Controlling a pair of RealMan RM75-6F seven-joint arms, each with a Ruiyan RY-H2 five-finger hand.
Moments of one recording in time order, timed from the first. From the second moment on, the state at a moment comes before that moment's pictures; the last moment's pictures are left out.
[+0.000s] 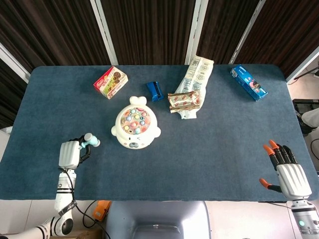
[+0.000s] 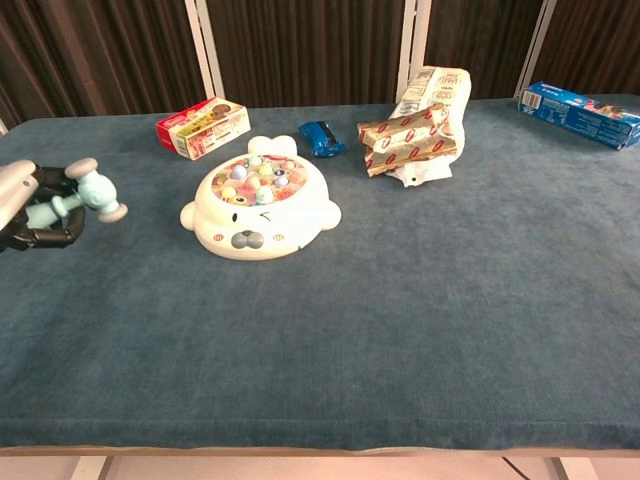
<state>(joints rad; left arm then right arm) -0.44 -1.80 -0.18 -1.03 1.28 1.39 -0.02 0.09 -1.10 0.02 -1.63 -1.53 1.43 -0.07</state>
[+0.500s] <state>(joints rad) -0.43 -1.88 -0.19 -0.86 1.46 1.60 -0.20 0.09 -1.10 0.01 -1.63 -1.53 1.42 -0.07</state>
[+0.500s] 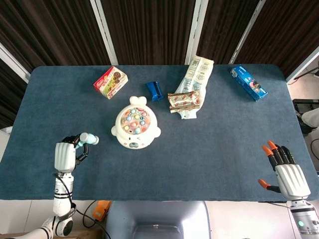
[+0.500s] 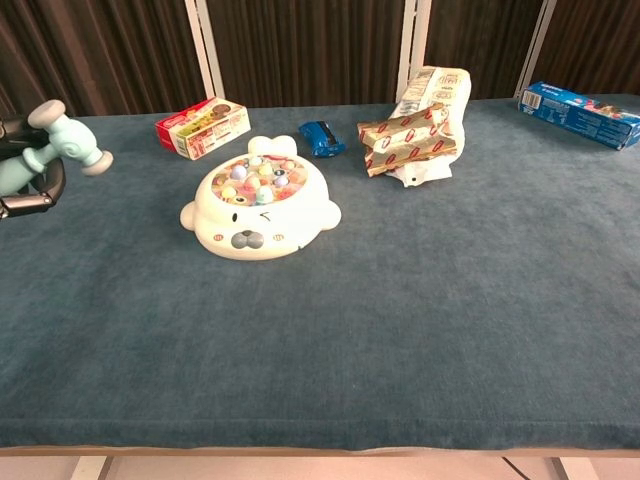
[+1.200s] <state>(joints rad) -0.68 -1.95 -0.33 -0.97 1.38 1.36 0.21 0.10 -1.09 0.02 -1.64 -1.52 1.41 -0.06</state>
